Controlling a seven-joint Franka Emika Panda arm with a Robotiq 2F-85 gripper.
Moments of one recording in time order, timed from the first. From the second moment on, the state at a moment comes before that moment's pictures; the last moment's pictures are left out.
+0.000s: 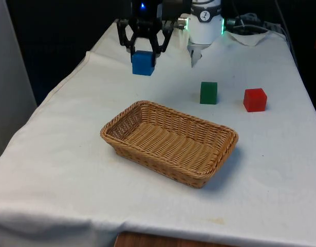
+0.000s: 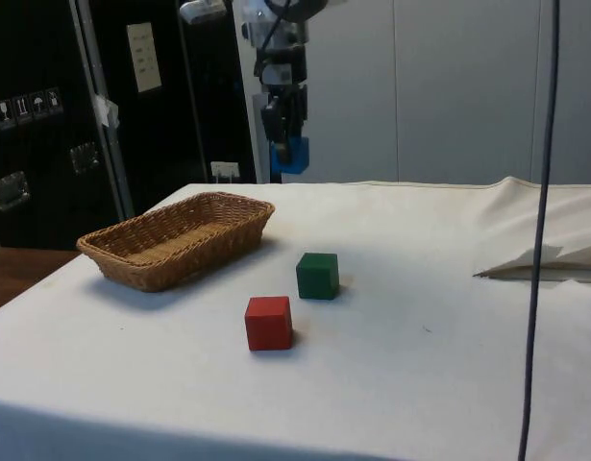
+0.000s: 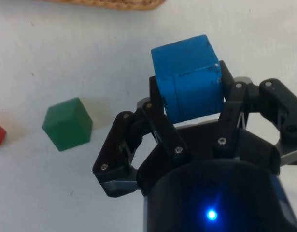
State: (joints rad) arm 0.31 0.21 -0.55 -2.19 0.00 2.45 -0.19
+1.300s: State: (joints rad) arm 0.31 0.59 -0.49 -1.76 0.17 2.39 -0.21
